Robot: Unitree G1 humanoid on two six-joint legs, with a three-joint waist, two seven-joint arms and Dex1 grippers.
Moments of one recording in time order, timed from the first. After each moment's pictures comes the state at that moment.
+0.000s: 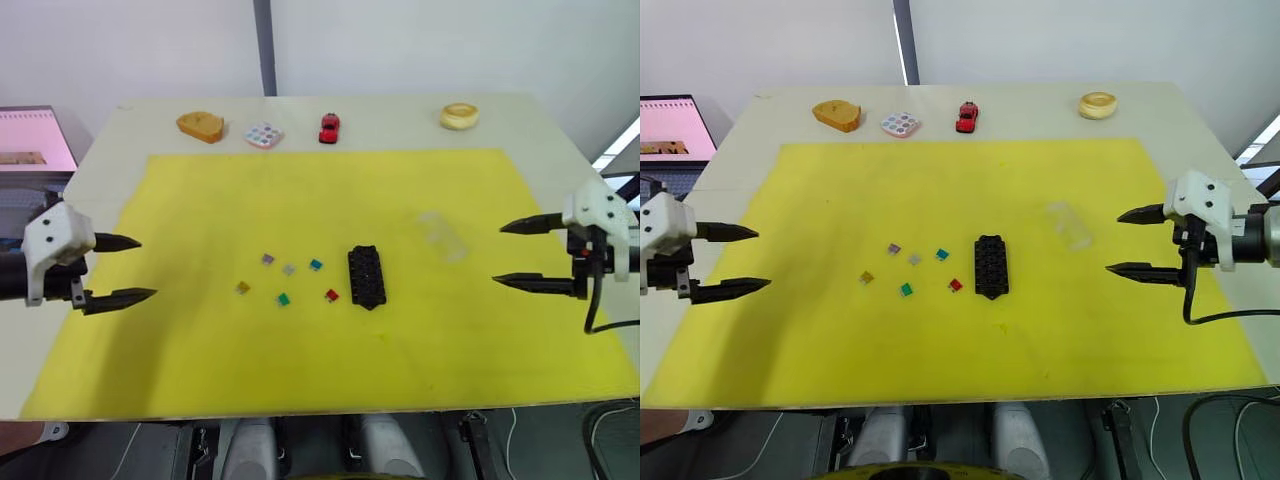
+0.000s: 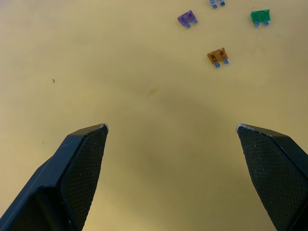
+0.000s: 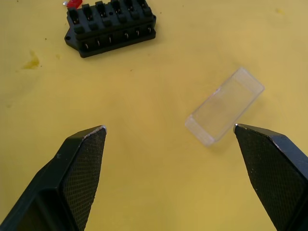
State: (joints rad) left arm -0.07 1.17 0.38 -0.05 -0.42 0.34 -1.33; right arm -0.27 -1.20 -0.24 -0.03 0.42 0.39 1.37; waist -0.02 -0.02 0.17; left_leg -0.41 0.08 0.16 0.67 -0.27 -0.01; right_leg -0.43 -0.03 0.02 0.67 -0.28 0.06
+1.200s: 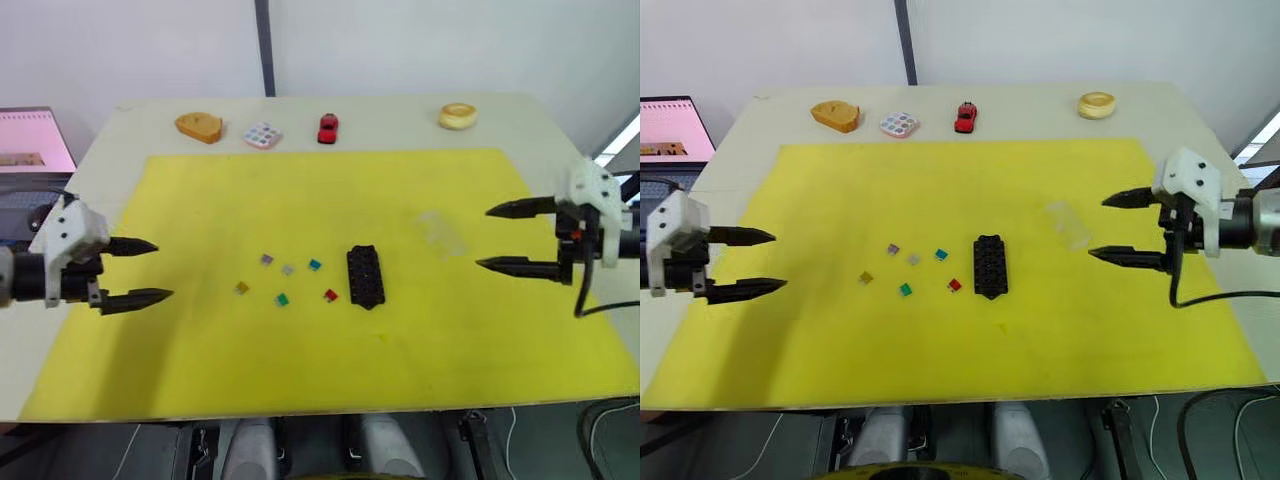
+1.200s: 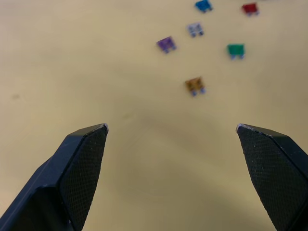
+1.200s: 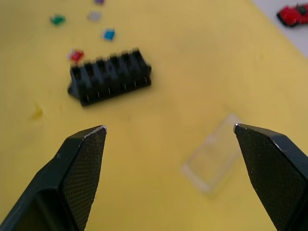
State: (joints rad) left arm -0.12 1.06 0.31 -0.13 -0.52 0.55 -1.30; right arm -0.47 -1.11 -0.18 -0.14 0.52 0.58 1.26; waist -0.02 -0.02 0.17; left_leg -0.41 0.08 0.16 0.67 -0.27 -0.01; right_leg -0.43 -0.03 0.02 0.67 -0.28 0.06
